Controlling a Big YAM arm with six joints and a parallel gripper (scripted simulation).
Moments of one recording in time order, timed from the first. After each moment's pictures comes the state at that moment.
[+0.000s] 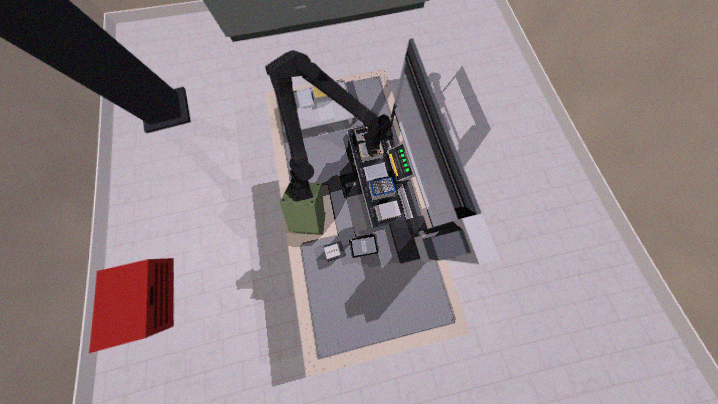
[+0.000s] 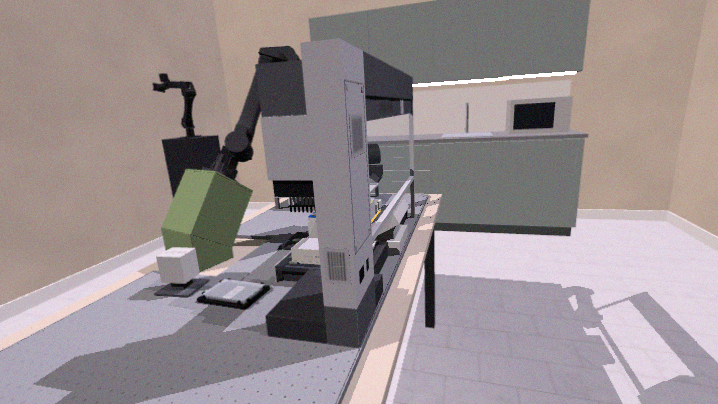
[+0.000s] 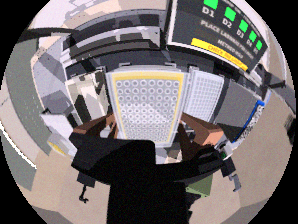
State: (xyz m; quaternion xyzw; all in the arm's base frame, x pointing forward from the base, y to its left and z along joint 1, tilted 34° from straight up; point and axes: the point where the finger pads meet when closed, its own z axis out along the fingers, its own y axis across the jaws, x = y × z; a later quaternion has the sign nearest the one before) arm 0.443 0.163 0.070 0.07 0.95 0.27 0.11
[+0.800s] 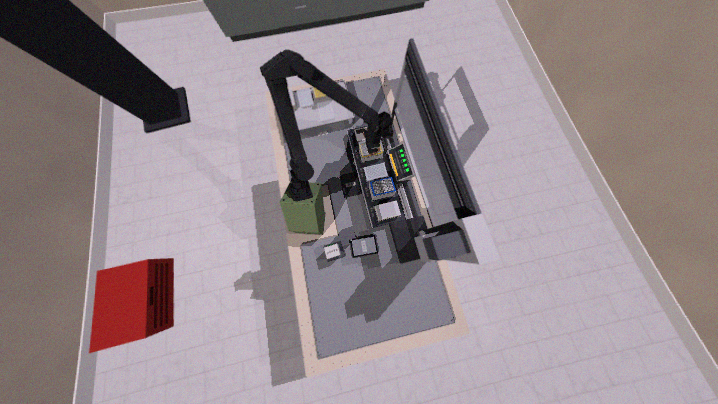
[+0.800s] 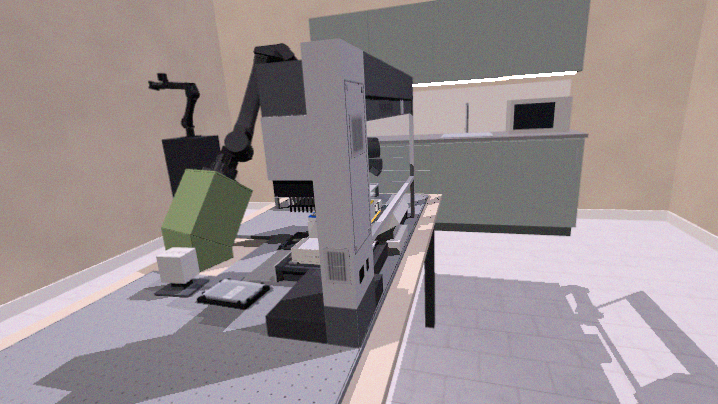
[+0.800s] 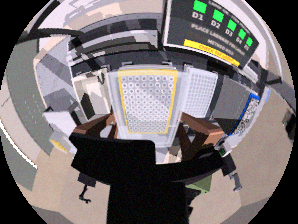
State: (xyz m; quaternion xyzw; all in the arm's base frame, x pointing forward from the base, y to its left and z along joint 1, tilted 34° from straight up) arm 0.437 0.151 0.089 0.07 0.95 0.27 0.10
